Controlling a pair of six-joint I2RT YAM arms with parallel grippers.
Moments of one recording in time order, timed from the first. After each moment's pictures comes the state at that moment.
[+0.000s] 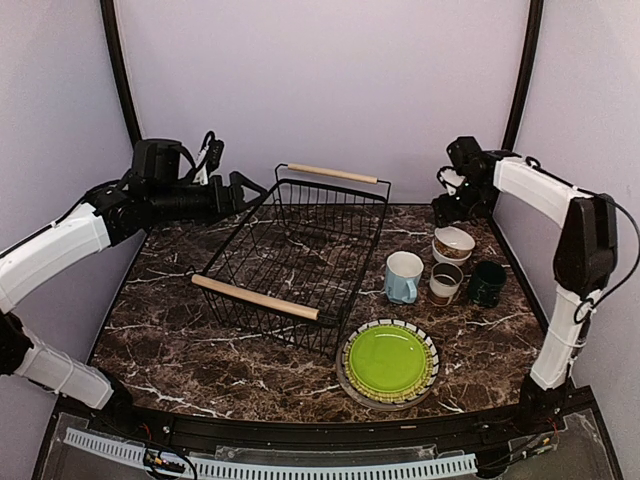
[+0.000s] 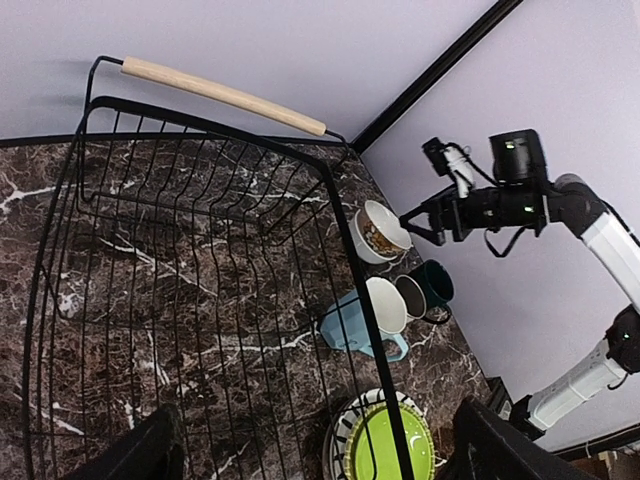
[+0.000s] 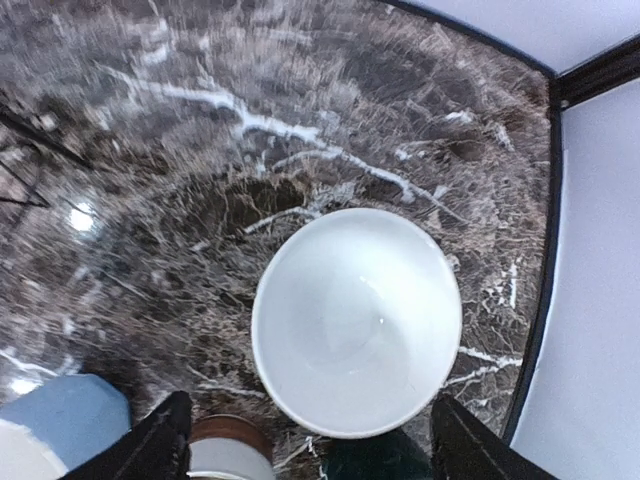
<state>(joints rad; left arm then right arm) -0.53 1.31 1.22 -0.32 0.31 -0.55 0.26 1.93 1.73 -0.93 0.17 -0.03</state>
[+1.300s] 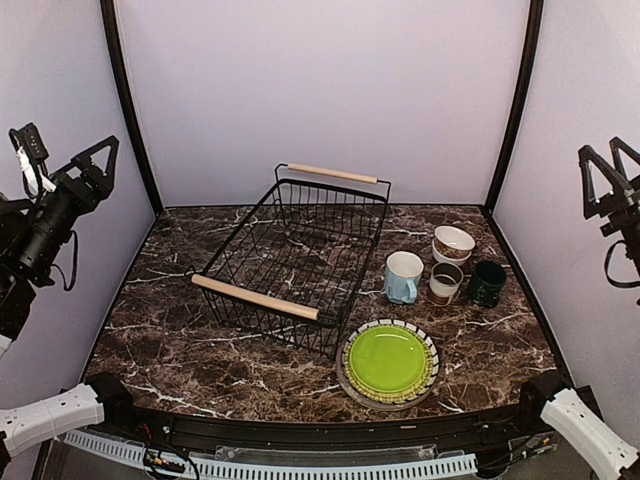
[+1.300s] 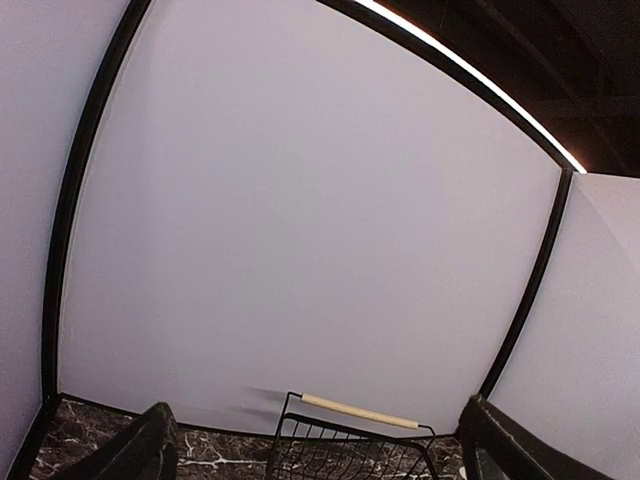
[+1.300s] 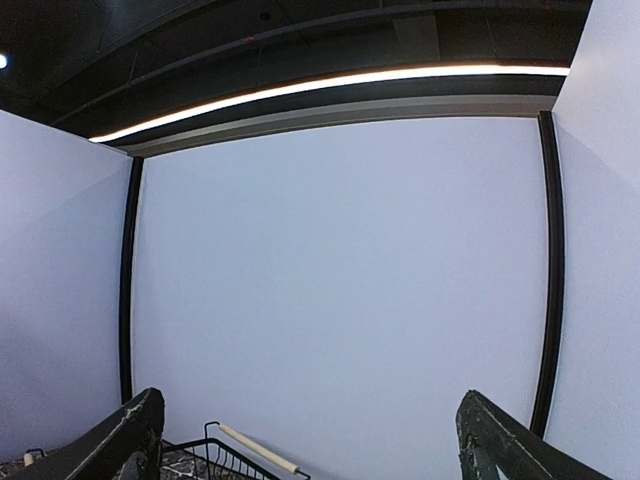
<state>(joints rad) -0.53 0.57 0.97 -0.08 -0.30 -0.27 0.26 0.36 1.00 -0.11 -0.16 0.03</state>
